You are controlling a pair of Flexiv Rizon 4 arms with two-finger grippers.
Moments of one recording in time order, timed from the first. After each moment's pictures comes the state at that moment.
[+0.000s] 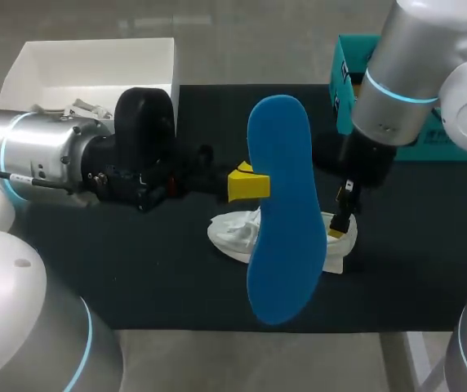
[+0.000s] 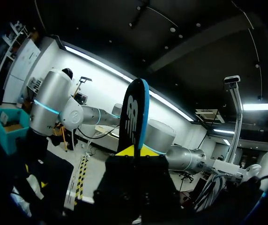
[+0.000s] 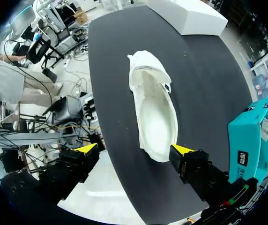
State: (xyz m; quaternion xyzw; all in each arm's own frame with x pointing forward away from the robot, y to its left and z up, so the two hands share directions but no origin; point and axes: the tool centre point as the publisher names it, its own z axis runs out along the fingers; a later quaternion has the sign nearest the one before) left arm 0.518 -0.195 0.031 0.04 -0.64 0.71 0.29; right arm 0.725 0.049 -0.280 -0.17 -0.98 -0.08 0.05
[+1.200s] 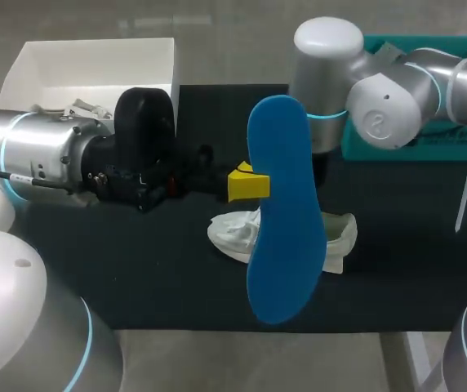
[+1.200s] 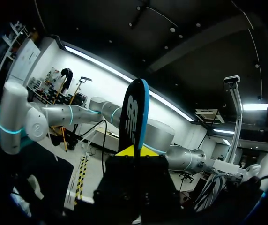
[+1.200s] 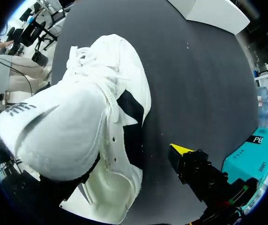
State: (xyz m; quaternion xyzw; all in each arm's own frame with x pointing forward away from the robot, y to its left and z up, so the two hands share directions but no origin) left arm 0.518 -0.195 0.031 0.04 -0.64 0.71 0.29; right arm 0.814 0.095 -0.381 -0.12 -0.99 0.00 0.03
